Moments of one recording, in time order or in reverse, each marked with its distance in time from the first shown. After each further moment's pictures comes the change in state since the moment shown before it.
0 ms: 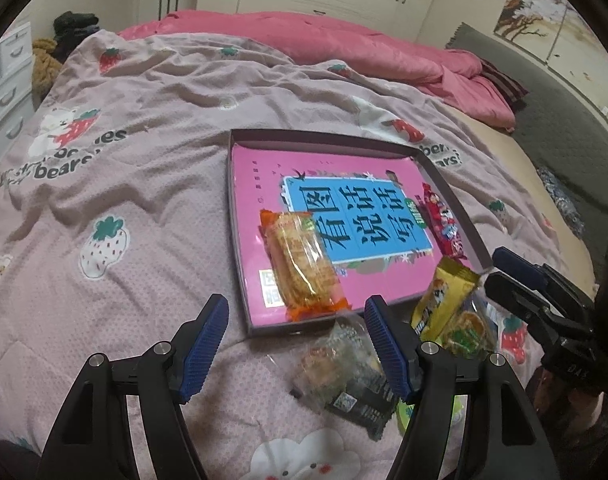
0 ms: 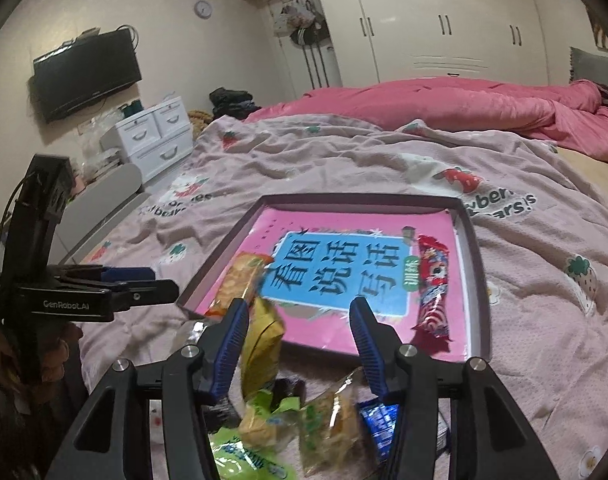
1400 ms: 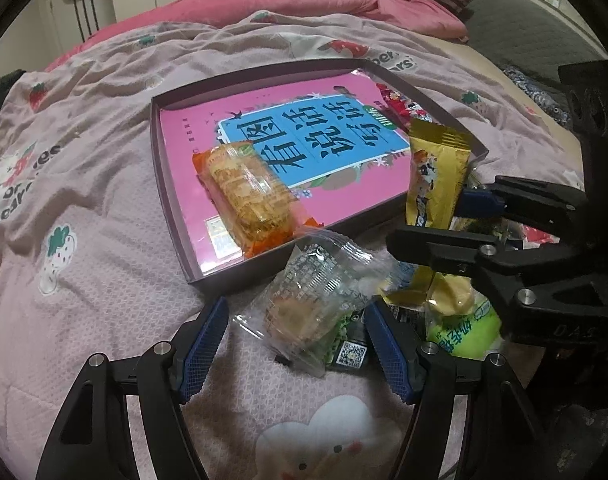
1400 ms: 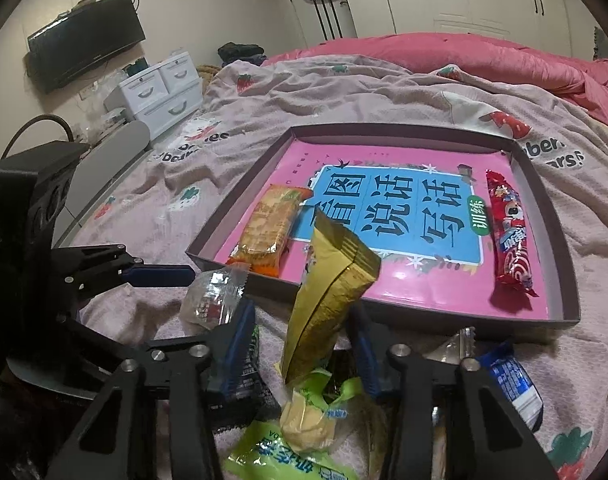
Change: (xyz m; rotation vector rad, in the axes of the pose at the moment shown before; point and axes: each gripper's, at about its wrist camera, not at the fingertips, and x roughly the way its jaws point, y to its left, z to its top) left arm 0.041 -0.025 -0.035 0.301 0.128 -0.006; right arm 0.060 0.026 -0.024 0.000 0.164 0.049
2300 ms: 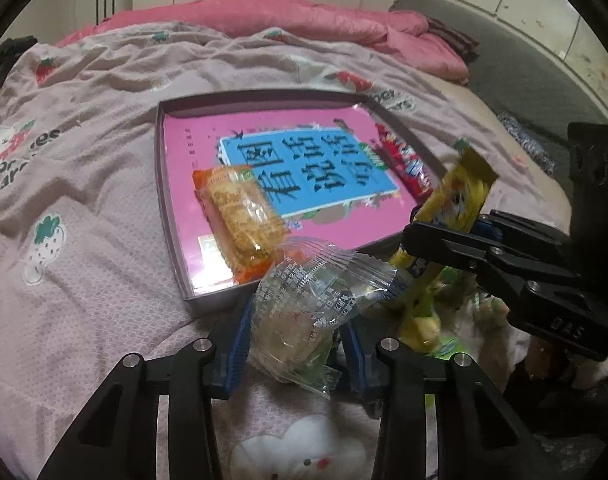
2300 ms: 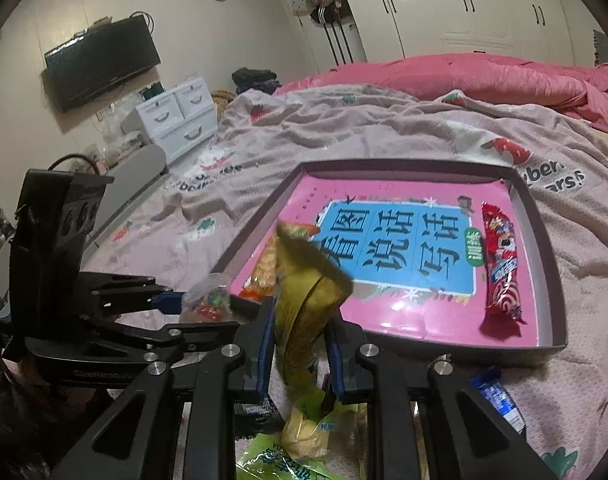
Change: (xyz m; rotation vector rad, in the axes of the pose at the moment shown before) left arm -0.015 0.010 0.009 -0.127 -0.082 -0.104; right arm -0.030 -0.009 0.010 0.010 -0.114 0.062
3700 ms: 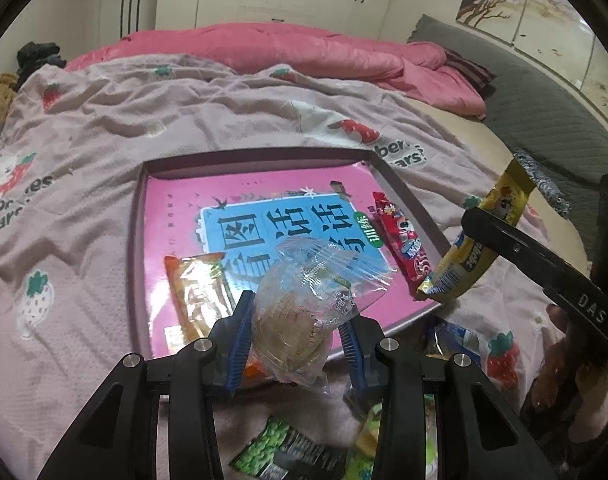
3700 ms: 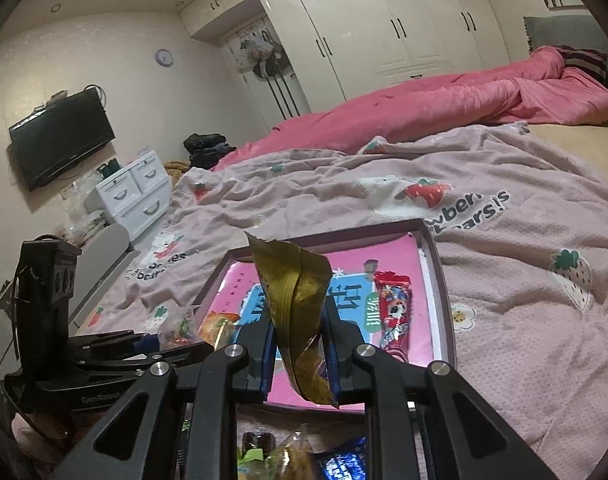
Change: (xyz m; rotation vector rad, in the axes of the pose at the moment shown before) left arm 0.019 -0.032 0.053 -0.060 -0.099 0.060; right arm -0.044 -0.071 0.031 0.168 -0.181 -0.117
